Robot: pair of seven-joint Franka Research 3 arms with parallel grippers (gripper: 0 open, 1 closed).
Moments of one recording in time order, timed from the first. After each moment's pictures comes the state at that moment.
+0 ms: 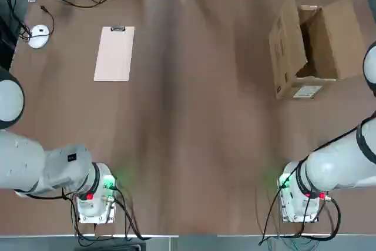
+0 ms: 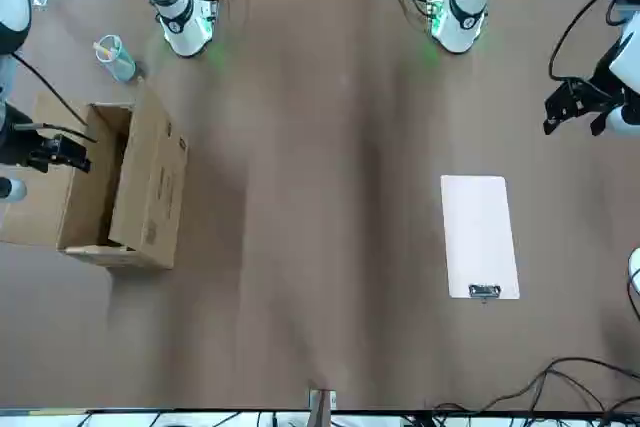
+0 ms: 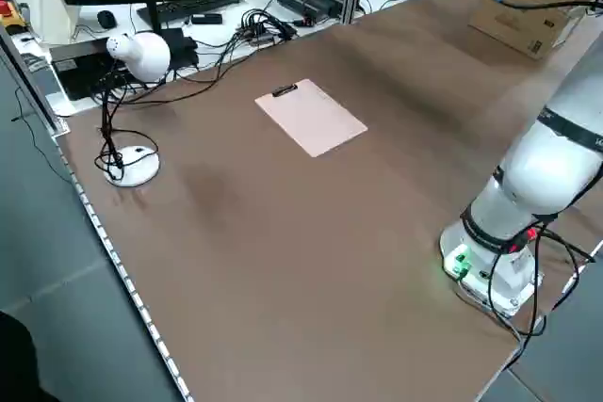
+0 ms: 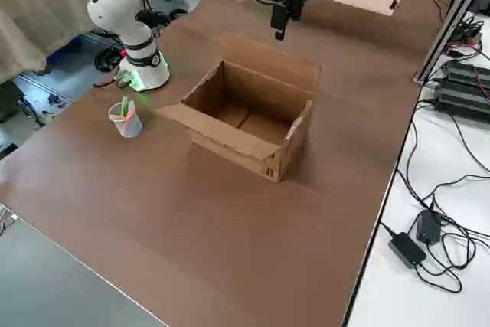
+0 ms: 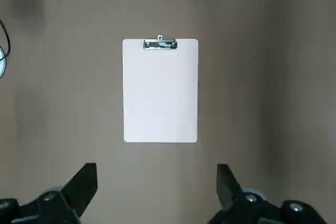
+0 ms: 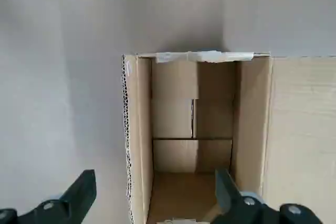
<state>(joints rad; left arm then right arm) 0.24 -0.04 -0.29 -1.61 -0.02 1.65 -0.02 0.05 0.18 -0.08 -1.43 0.03 1.54 -0.01</state>
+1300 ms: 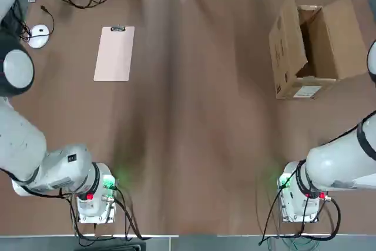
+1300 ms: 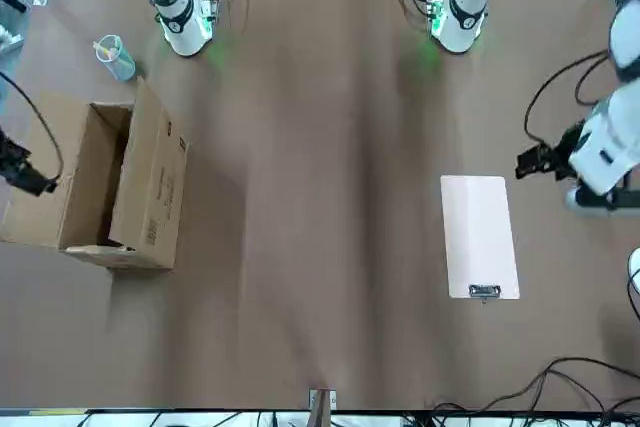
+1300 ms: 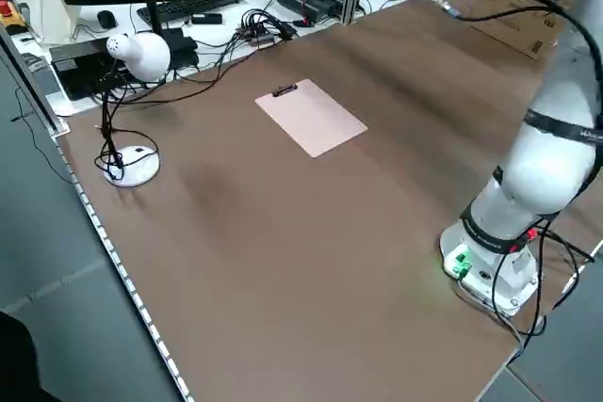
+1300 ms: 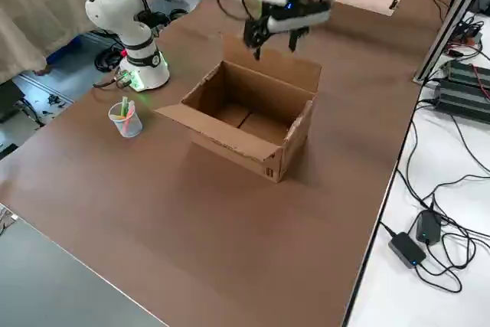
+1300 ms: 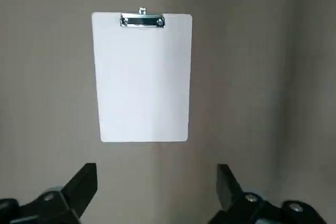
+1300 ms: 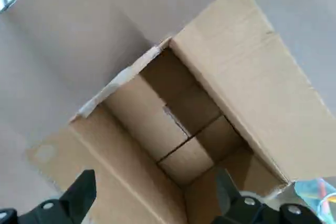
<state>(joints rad) 0.22 0.25 -0.30 -1.54 -0.02 1.68 -0.11 -0.09 0.24 -0.10 -1.44 0.02 1.63 0.57</state>
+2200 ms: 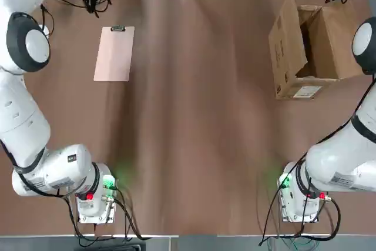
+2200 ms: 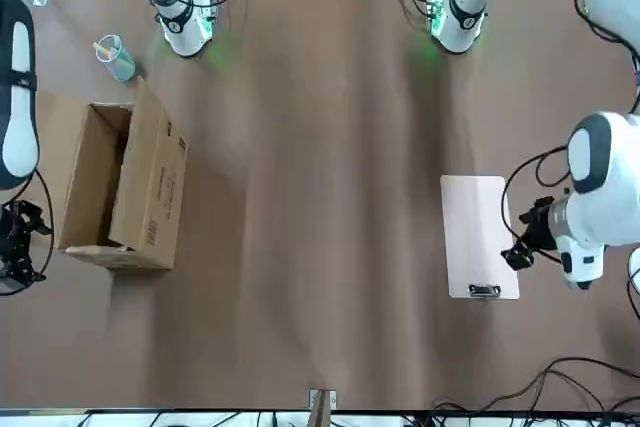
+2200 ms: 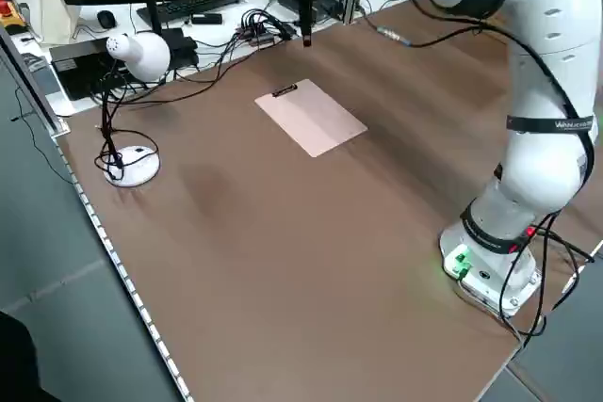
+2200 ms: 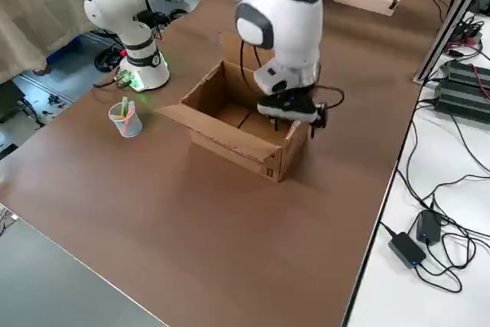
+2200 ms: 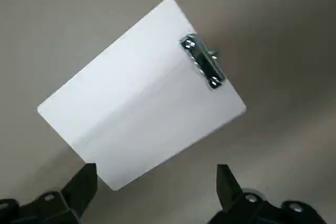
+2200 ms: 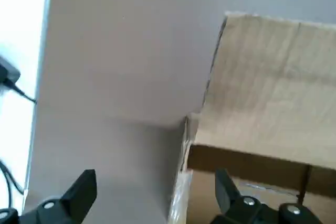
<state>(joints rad) 0.23 0.55 -0.29 -1.46 0.04 1.89 -1.02 -0.16 0.48 -0.11 -1.49 0.02 2.10 1.16</state>
